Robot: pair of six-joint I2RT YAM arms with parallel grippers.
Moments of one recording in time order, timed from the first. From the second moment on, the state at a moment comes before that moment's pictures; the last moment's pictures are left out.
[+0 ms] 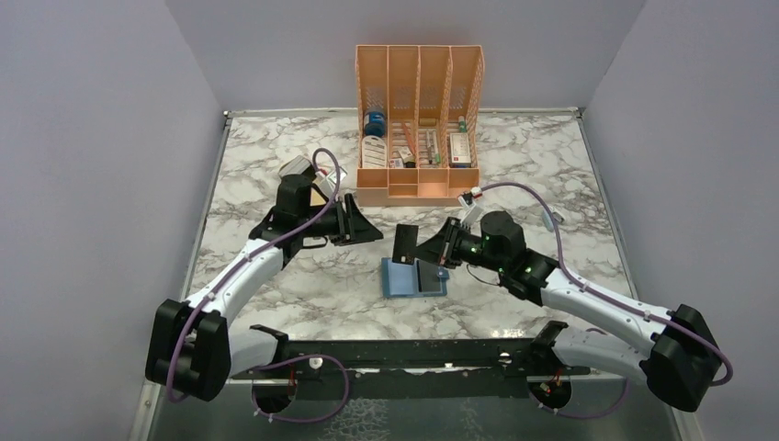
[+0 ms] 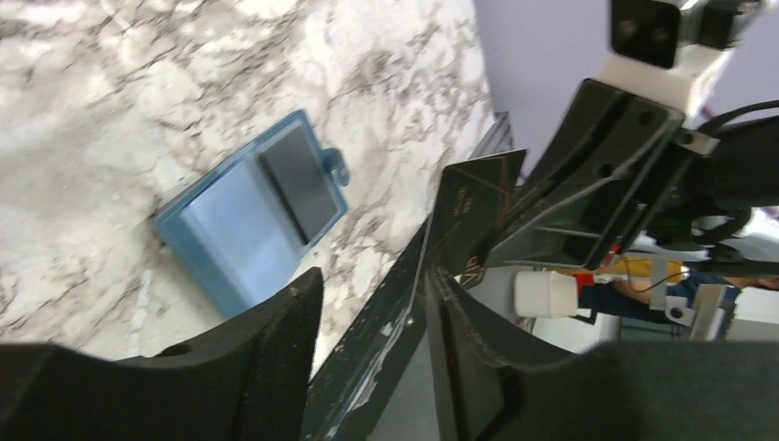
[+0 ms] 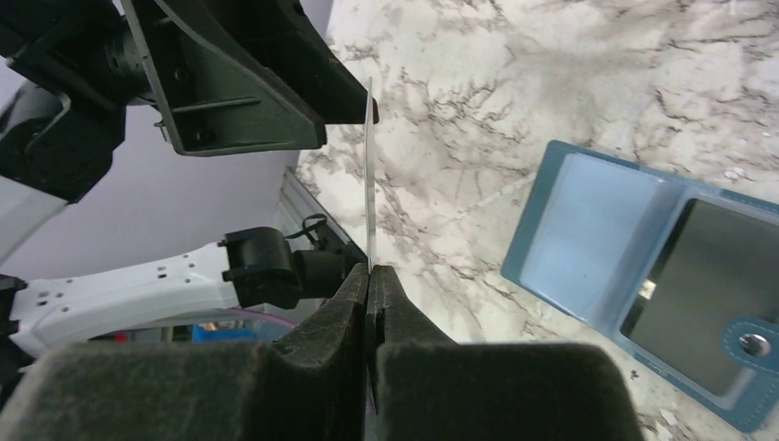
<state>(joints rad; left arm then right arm) -0.32 1.17 0.70 -0.05 0.86 -0.73 0.78 1.04 0.57 0.16 -0.27 0.96</state>
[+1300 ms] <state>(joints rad) -0.50 1.58 0.51 0.18 0.69 -0.68 0.68 1.30 0.55 0.02 -0.23 0.71</state>
